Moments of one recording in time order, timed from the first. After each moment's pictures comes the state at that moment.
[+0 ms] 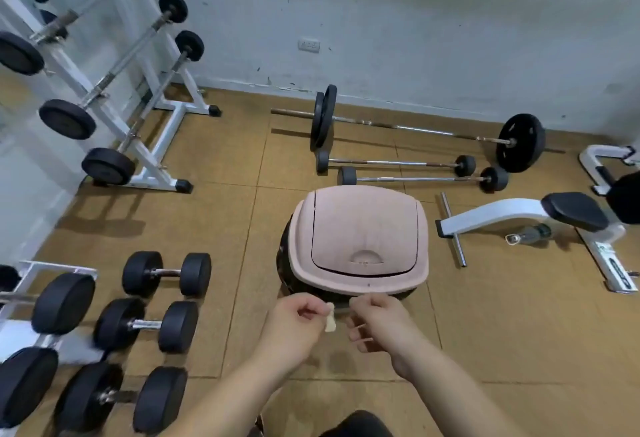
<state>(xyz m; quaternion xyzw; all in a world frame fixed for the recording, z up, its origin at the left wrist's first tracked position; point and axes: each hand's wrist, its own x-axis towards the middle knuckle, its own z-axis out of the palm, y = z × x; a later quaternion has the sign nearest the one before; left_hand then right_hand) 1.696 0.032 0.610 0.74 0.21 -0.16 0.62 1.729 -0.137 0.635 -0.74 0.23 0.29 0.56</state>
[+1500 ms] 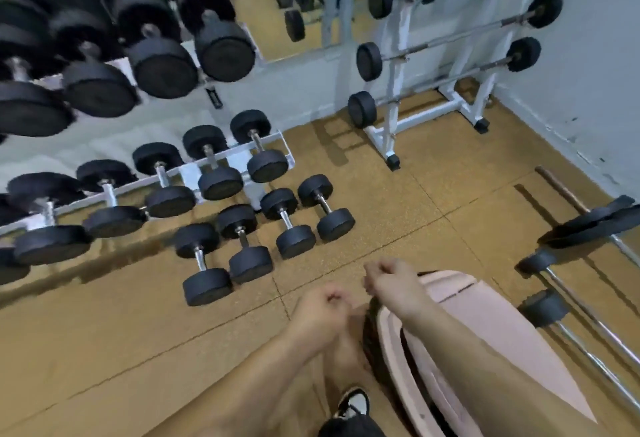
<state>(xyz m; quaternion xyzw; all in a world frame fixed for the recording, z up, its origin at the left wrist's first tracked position) 1.795 0.004 0.581 0.57 0.55 0.07 0.60 1.957 -0.026 0.590 -0.79 -0.27 0.48 0.26</state>
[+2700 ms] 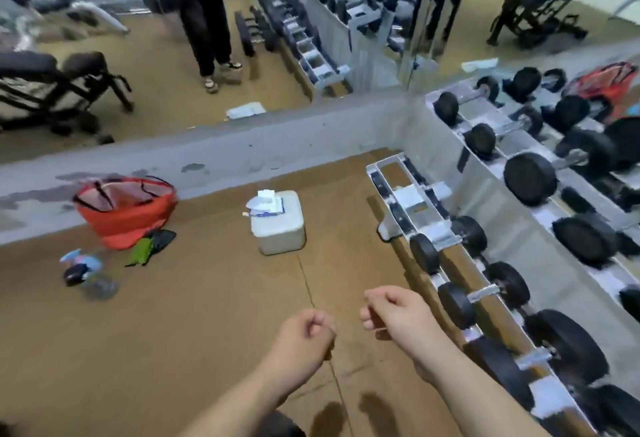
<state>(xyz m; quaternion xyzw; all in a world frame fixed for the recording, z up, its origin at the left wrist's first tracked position) 0.727 0.054 0.612 -0.03 0.77 0.54 0.33 0.757 0.242 0.645 -0.30 -0.73 0.60 -0.14</state>
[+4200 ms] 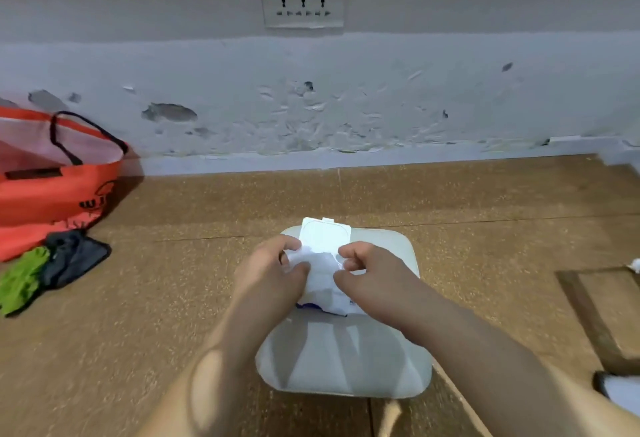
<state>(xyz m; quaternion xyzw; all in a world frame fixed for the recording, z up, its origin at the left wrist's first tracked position) -0.025 -0.061 -0.023 -0.15 0.91 0.38 0.08 -0.025 0.120 0.031 -0.08 -0.83 0.46 -0.30</state>
